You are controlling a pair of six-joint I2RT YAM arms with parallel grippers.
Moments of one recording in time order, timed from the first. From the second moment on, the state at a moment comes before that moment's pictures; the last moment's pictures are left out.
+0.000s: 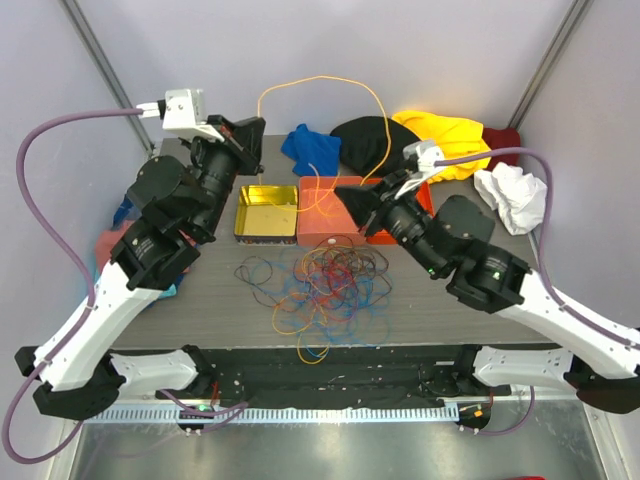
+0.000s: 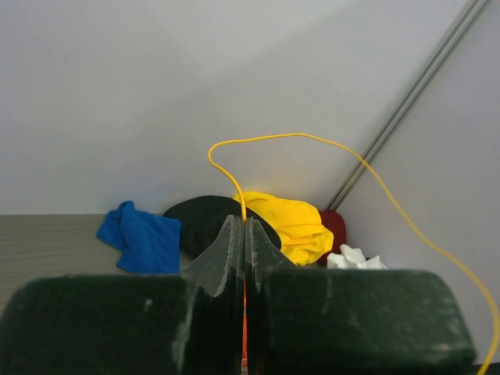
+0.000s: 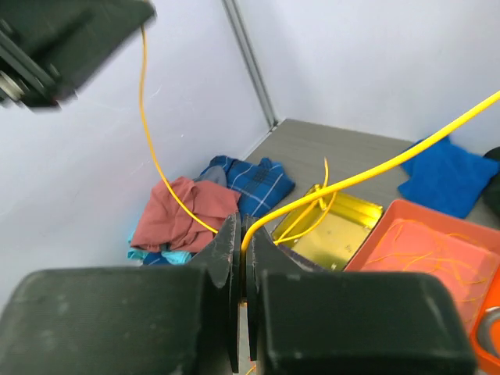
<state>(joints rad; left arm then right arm) -0.85 1.15 1.64 -0.21 -0.53 -0.23 1.06 1.04 1.25 -0.09 0.36 0.32</state>
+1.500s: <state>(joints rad) -0.85 1.01 0.61 0.47 -0.08 -0.55 0.81 1.25 1.33 -0.32 0.22 0.49</state>
